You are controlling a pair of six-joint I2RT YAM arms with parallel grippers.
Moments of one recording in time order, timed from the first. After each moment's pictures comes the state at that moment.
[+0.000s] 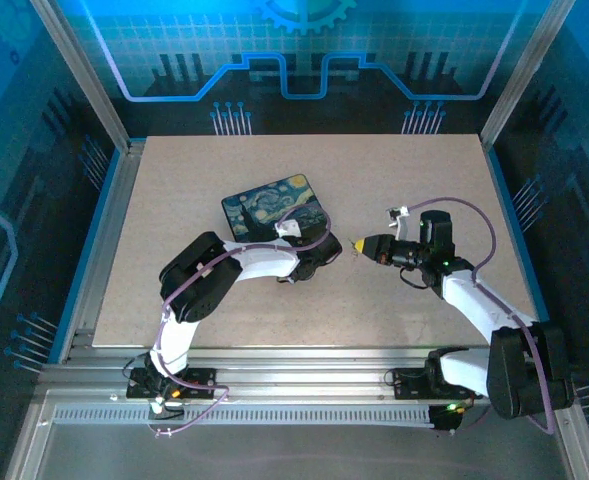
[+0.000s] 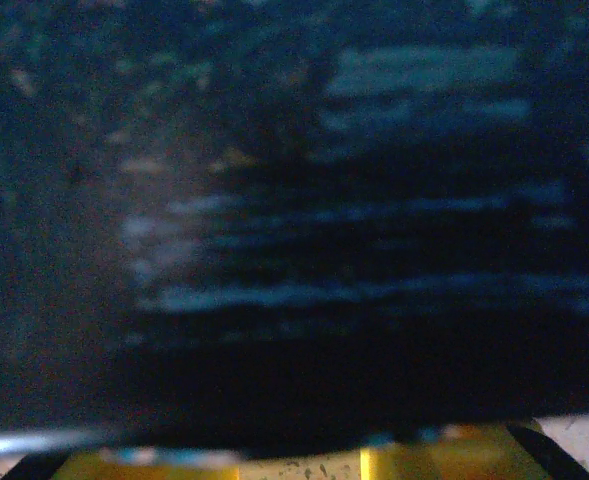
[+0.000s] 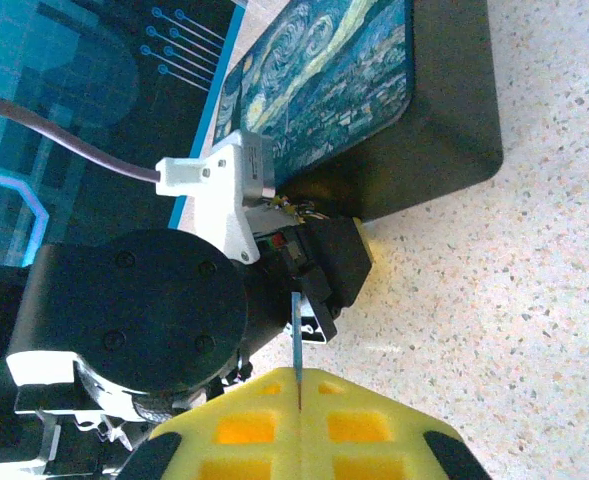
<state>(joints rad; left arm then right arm) -0.84 2.05 1.29 -0.55 -0.66 -1.12 0.13 1.19 0.56 0.02 -0.83 0.55</state>
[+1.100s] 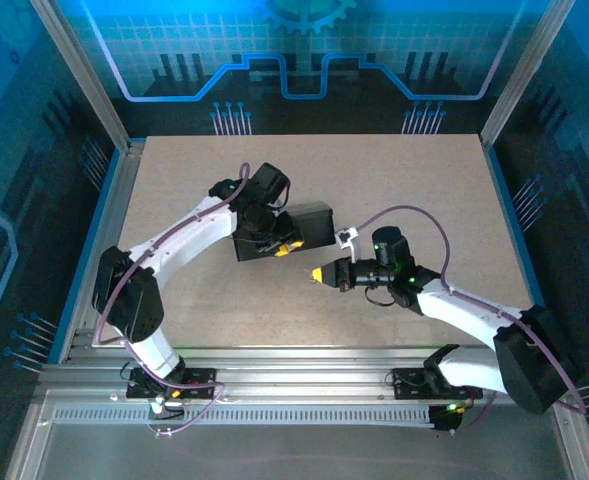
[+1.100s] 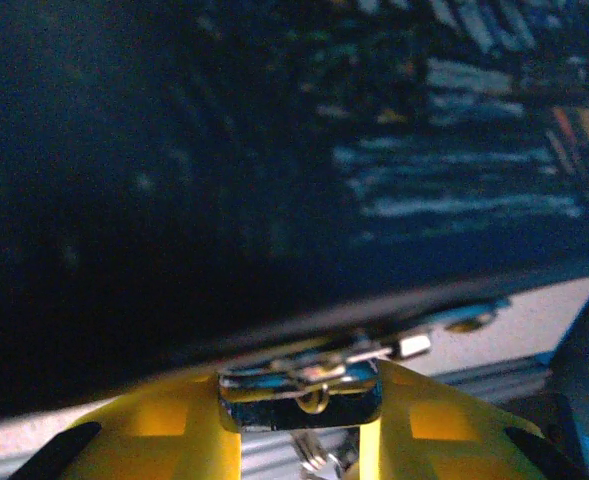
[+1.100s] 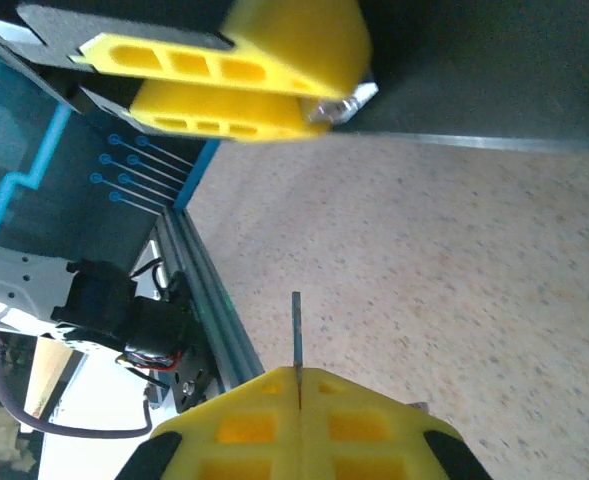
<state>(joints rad) -0.56 1.68 1.47 -0.97 0.36 -1.02 0.55 1.22 0.53 0.20 -0.72 0.56</state>
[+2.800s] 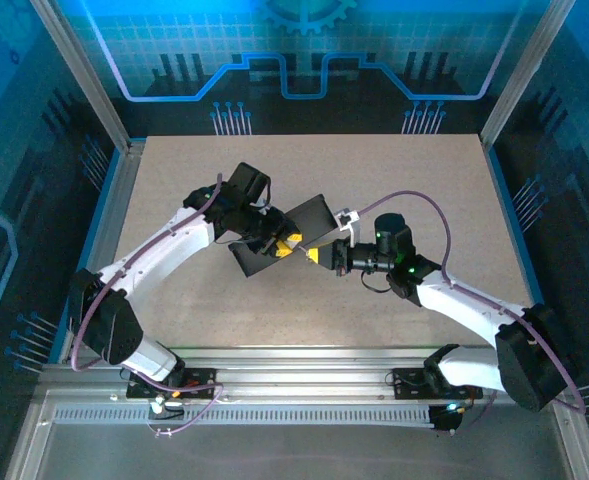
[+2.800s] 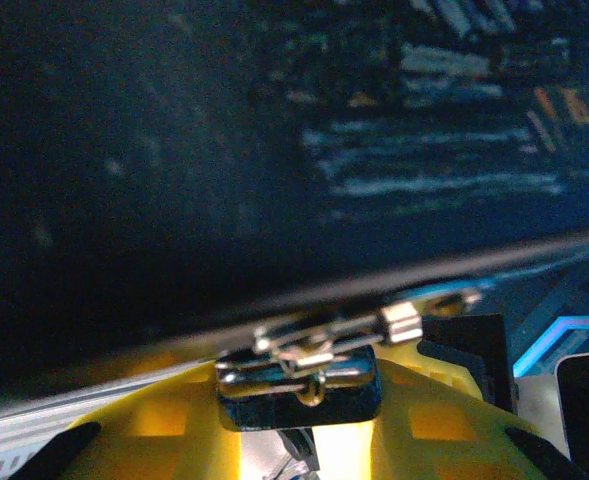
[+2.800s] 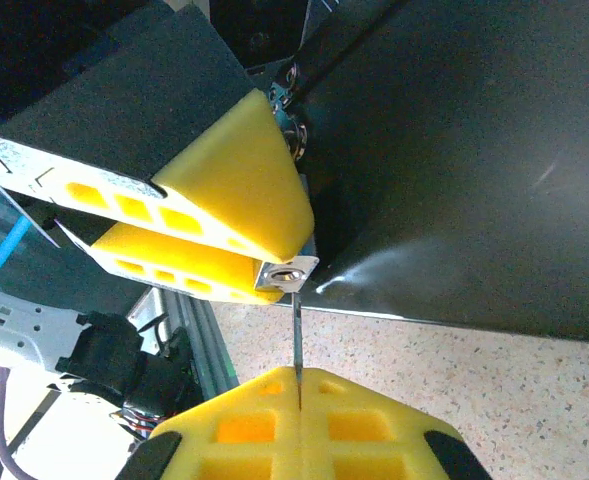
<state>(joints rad) -0.52 1.52 1.35 -0.84 0.53 -1.30 0.54 1.23 0.62 0.27 -0.69 0.53</state>
